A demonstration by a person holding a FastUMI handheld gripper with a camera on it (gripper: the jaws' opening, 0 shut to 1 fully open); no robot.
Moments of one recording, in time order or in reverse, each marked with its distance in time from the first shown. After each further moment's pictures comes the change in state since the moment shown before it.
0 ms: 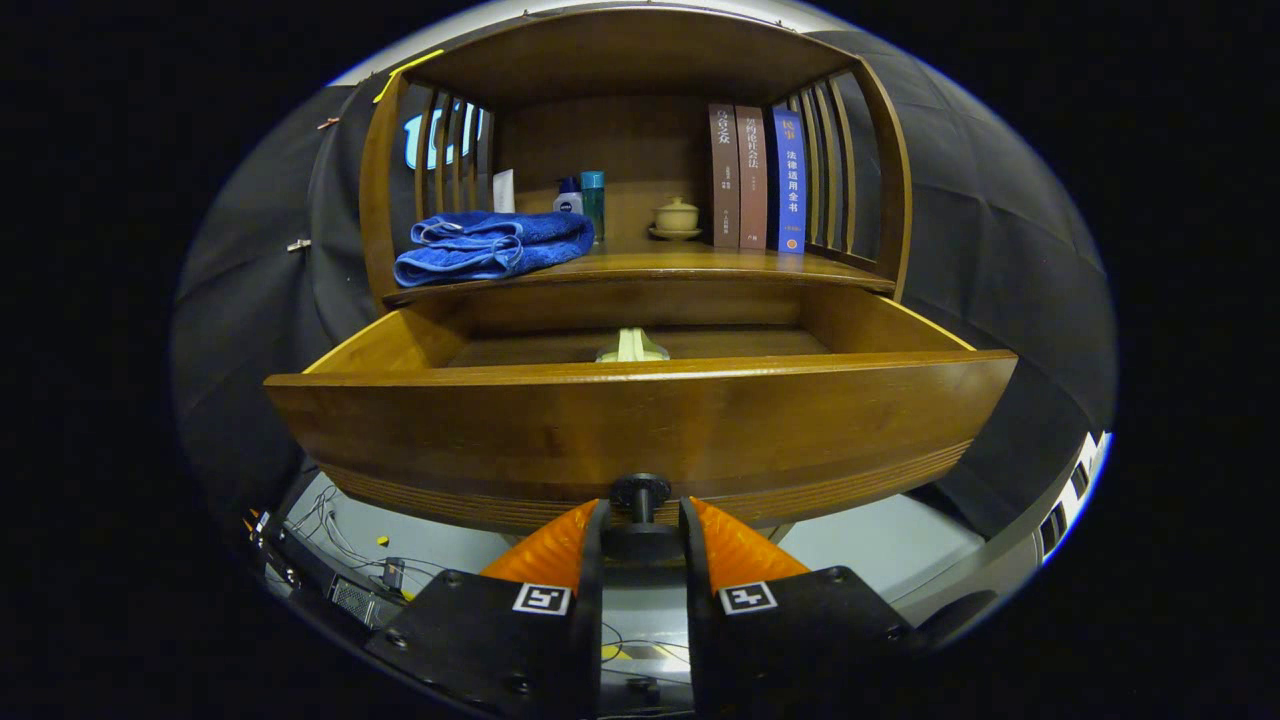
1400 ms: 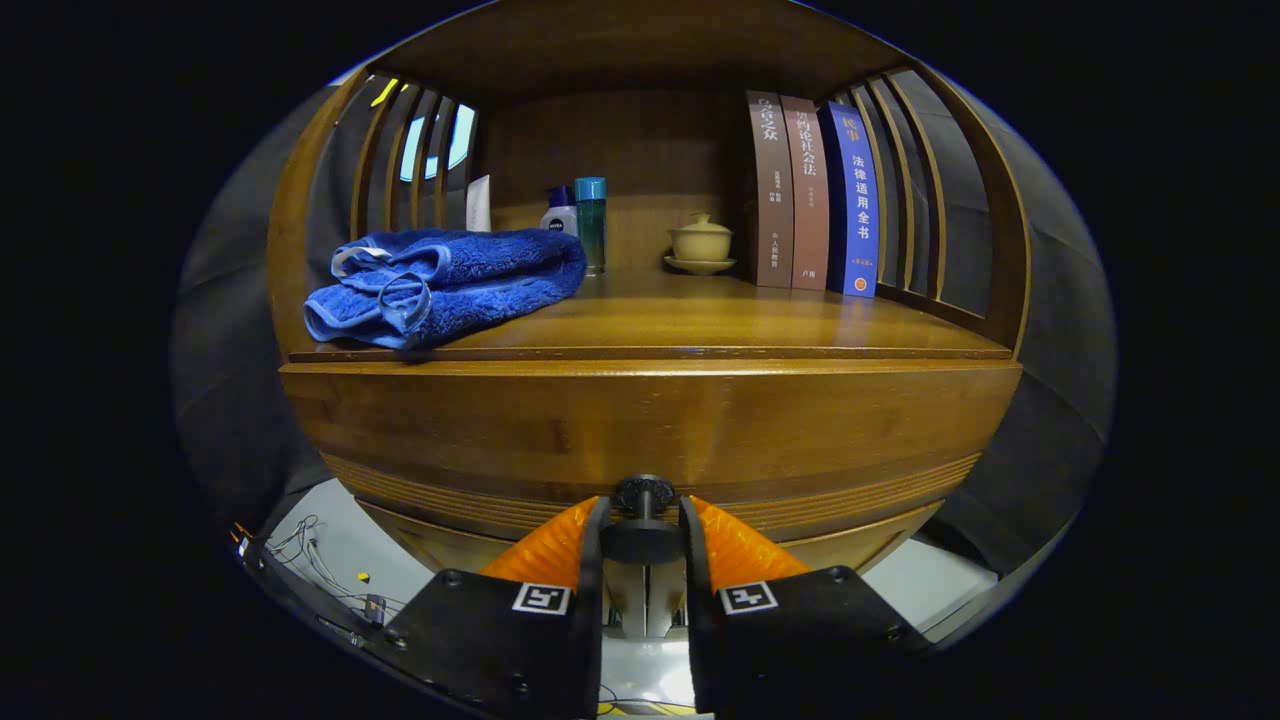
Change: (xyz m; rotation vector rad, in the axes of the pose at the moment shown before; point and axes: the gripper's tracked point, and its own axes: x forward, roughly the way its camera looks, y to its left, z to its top) arm 0.144 0.010 0.080 -0.019 -0.101 0.021
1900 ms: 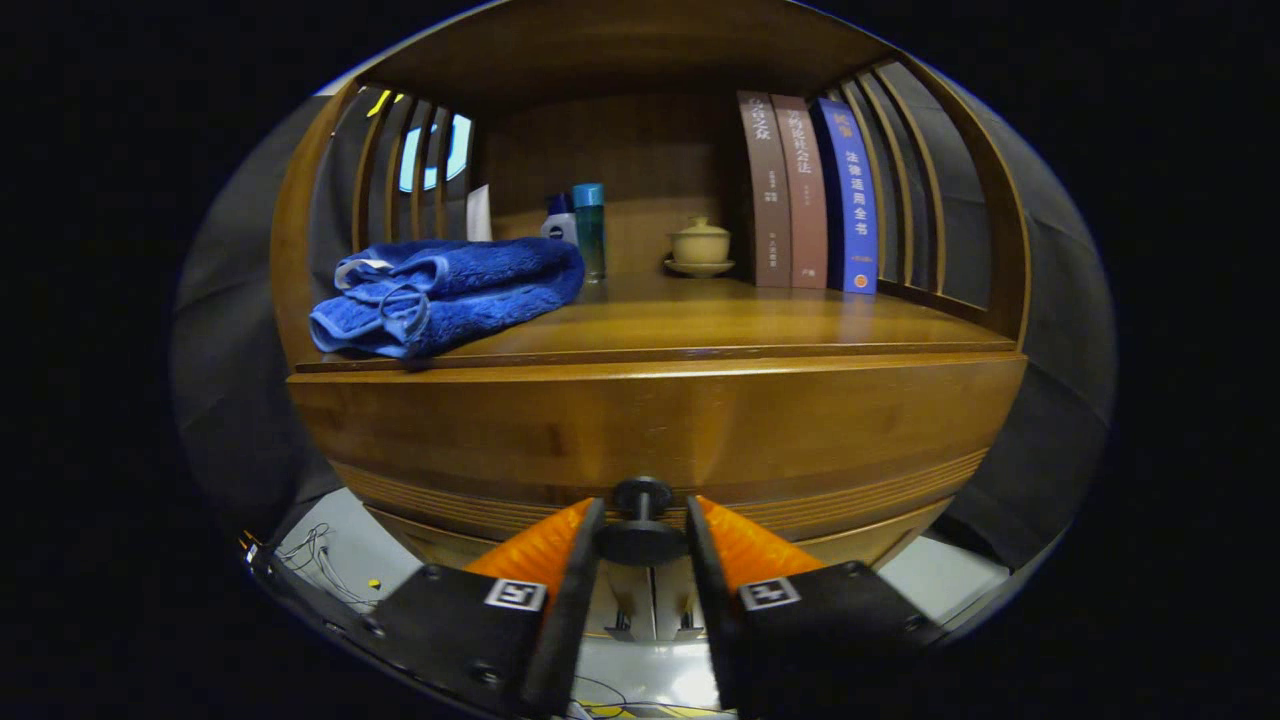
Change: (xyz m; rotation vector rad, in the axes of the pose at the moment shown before) arm -0.002 -0.001 0.004 0.007 -0.029 0.018
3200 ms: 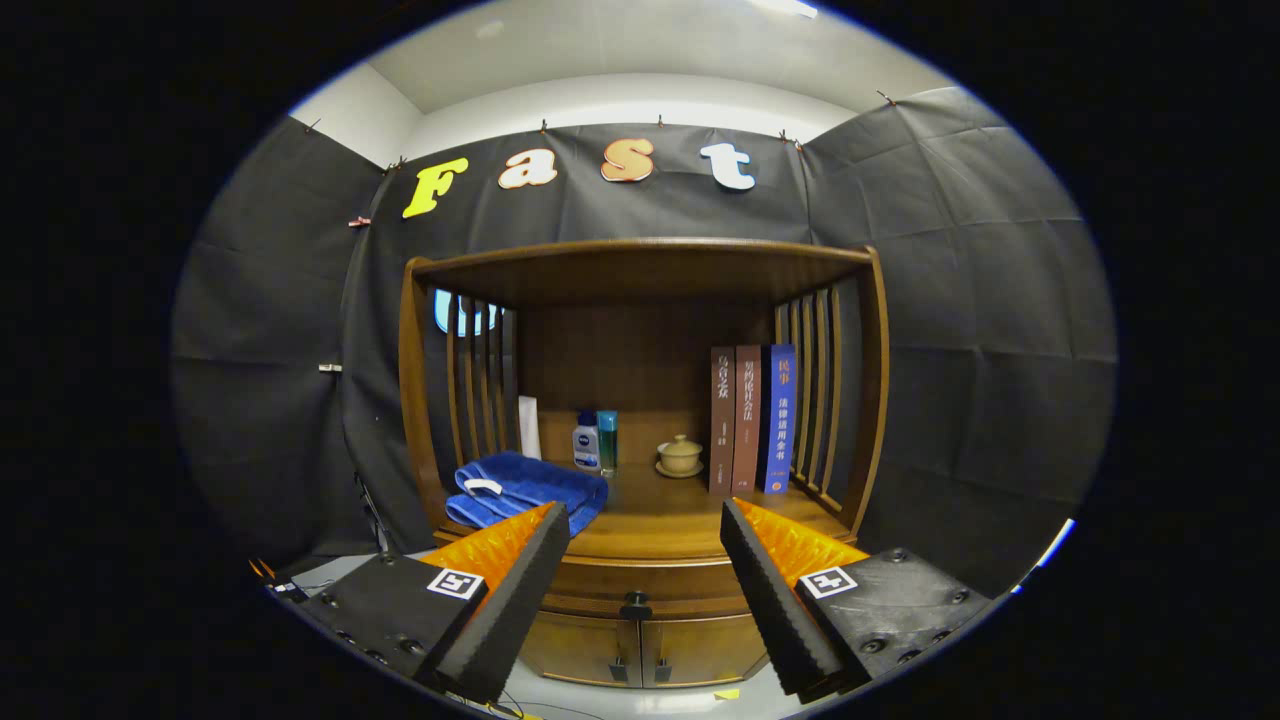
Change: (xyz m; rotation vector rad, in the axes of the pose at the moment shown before) arm -0.203 -0.007 0.182 0.010 -0.349 0.015
